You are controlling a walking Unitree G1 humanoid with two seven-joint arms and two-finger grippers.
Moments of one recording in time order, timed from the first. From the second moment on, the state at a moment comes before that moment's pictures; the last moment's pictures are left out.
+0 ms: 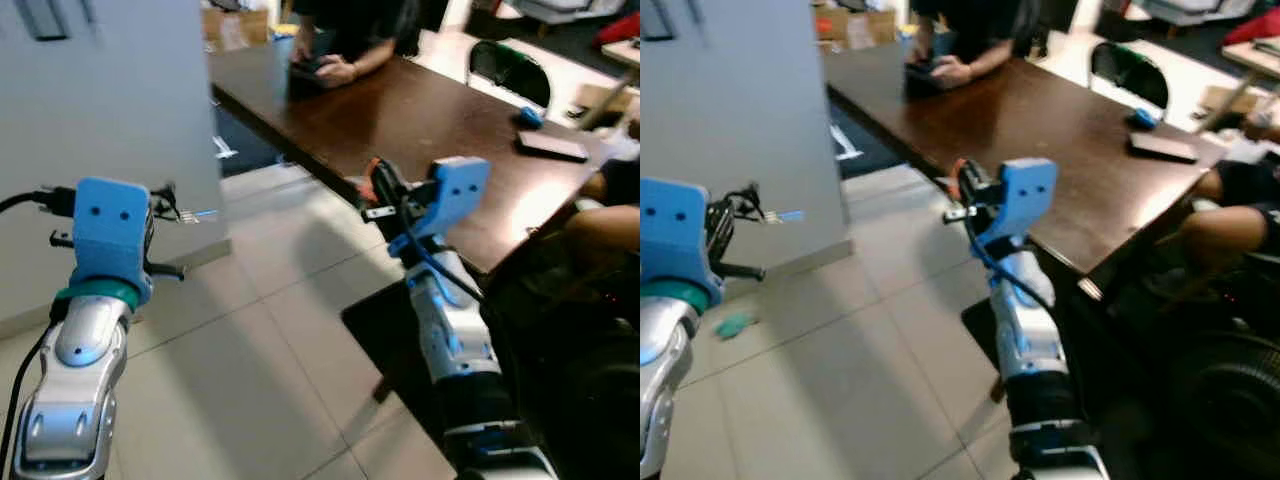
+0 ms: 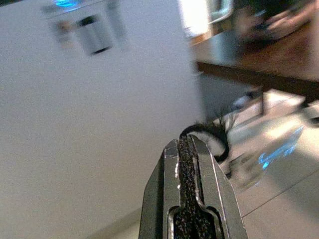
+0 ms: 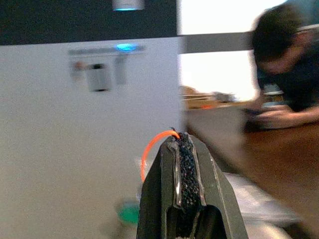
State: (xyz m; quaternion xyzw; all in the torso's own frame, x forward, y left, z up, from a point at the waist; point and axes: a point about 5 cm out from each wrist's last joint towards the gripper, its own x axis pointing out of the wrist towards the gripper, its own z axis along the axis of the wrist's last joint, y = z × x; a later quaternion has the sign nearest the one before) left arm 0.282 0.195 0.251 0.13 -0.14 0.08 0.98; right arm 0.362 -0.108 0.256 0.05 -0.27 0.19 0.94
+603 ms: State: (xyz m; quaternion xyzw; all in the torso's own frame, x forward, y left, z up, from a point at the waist) left arm 0.281 0.197 0.248 0.13 -0.14 0.09 0.98; right arm 0.362 -0.106 0.255 0.06 -0.26 0.20 0.94
